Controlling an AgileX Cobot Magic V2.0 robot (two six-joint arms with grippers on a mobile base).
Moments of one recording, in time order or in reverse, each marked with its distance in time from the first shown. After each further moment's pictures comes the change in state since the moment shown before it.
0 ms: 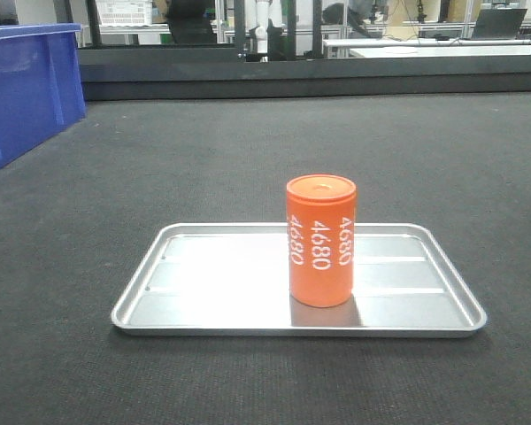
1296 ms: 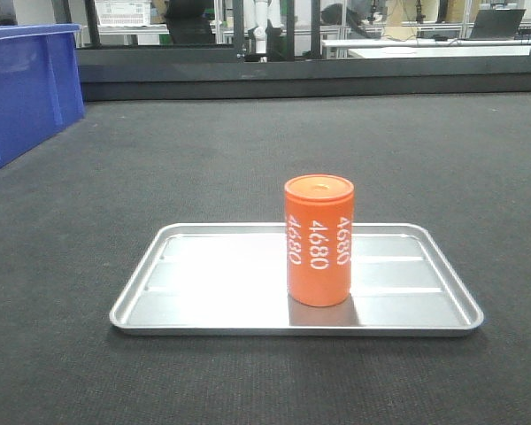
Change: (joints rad) left arm 0.000 0.000 0.000 0.000 0.000 0.000; right arm -0.028 -0.549 0.465 0.160 0.017 -0.069
